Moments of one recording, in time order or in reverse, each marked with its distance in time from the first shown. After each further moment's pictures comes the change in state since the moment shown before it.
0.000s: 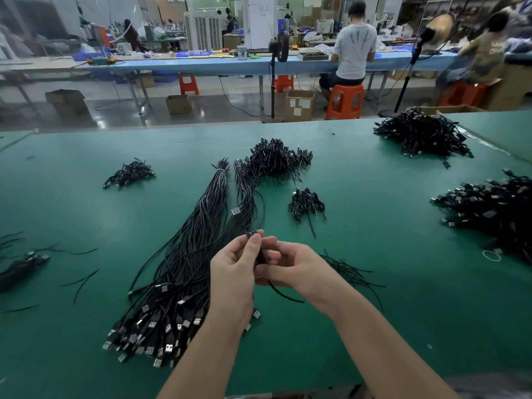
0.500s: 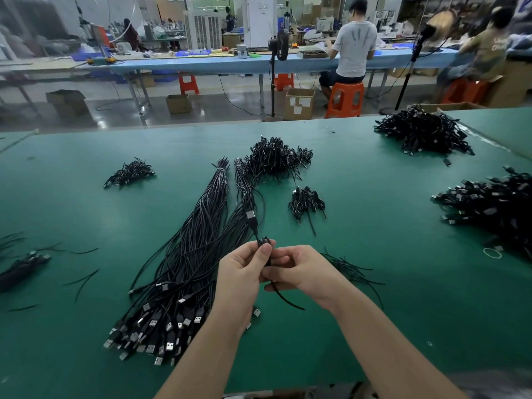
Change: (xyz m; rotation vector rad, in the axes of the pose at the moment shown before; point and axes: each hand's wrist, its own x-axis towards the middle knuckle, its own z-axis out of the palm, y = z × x) left_hand -0.004 -0.008 -0.004 0.081 -0.105 -0.053; right_hand 0.003 0.009 -0.013 -0.067 0.041 0.070
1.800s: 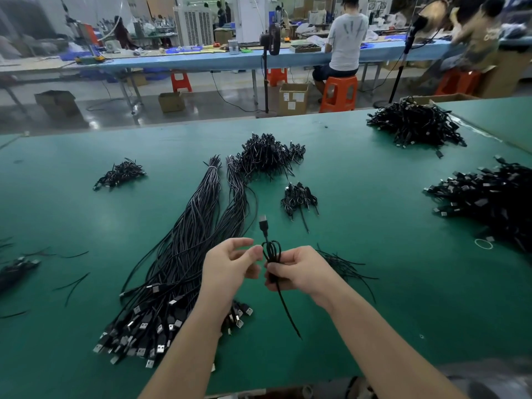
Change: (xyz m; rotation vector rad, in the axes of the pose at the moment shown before) left_hand 0.029 -0.012 -0.016 0.379 0.068 -0.002; right_hand 0.008 0.022 -0.018 -0.012 0.206 0.126
